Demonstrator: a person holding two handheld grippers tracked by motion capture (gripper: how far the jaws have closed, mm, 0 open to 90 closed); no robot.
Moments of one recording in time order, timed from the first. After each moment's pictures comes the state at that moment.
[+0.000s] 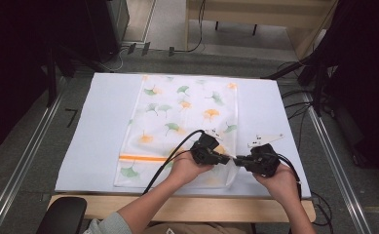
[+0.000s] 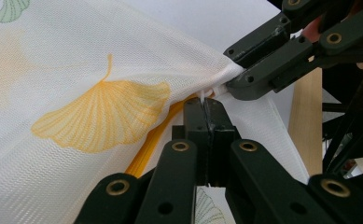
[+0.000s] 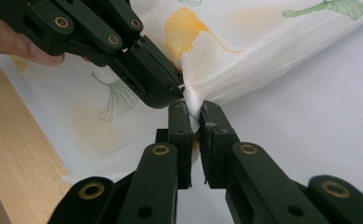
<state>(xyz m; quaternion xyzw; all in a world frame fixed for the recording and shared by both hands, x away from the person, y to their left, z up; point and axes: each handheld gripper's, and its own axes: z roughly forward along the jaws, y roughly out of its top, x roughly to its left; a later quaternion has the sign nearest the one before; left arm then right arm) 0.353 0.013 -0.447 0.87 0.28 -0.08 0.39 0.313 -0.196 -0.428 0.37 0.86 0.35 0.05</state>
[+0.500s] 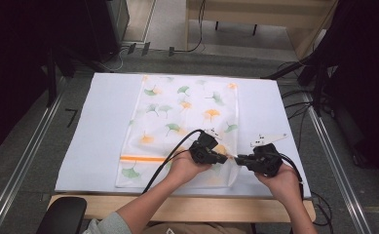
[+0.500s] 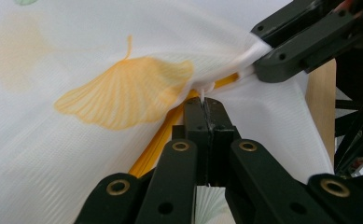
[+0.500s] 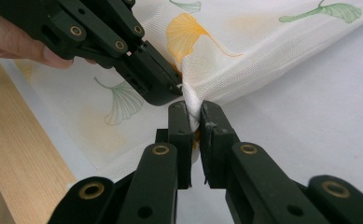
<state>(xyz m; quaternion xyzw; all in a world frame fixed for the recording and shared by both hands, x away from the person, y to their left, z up) 0.356 0.017 -0.448 0.88 0.29 -0.07 0.38 0.311 -0.202 -0.423 0.38 0.85 0.36 0.06</state>
